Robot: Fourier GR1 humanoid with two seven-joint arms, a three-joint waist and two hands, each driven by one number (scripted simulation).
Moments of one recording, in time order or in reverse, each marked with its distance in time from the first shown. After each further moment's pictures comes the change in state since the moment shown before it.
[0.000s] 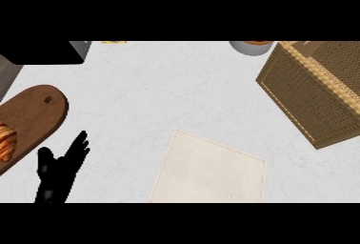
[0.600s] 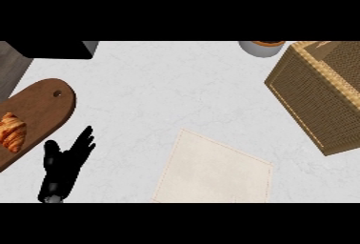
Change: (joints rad) left arm -0.049 -0.002 -0.004 0.027 -0.007 -0.037 0.017; right arm -0.289 -0.048 0.097 0.509 0.084 0.188 -0.144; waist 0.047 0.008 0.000
